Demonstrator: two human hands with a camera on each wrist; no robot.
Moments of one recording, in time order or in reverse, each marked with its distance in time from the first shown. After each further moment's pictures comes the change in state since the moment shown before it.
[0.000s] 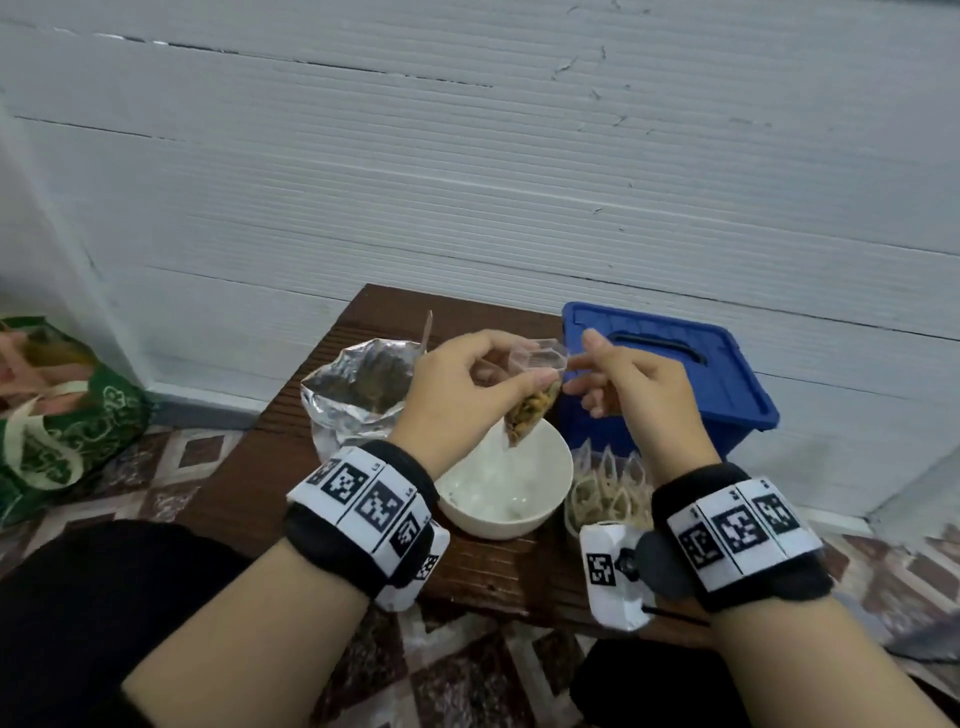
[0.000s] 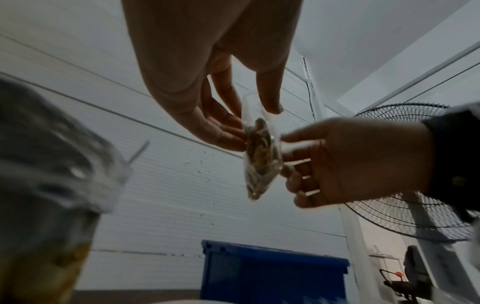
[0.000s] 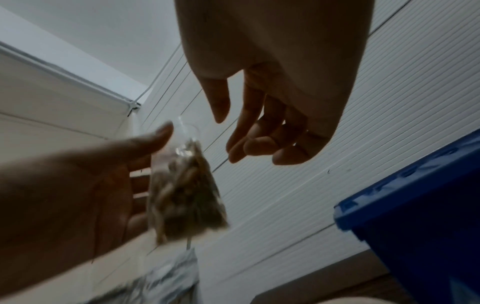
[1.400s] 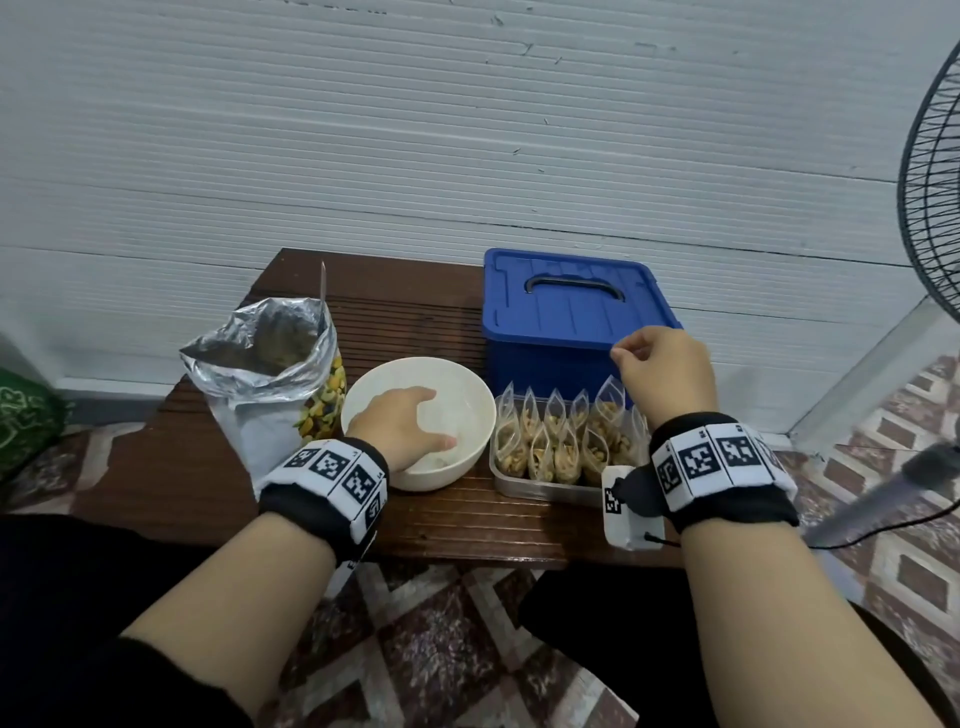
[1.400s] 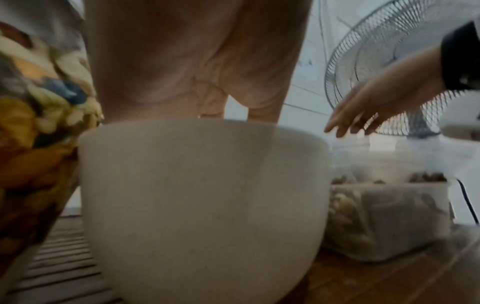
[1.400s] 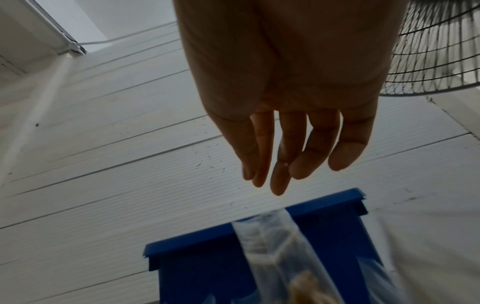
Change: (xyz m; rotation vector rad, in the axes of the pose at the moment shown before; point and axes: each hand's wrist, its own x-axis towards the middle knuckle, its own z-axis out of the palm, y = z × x) left_hand -0.009 -0.082 0.039 0.710 -0.445 -0.434; right_hand 0.010 0.063 -0.093 -0.752 0.280 0.108
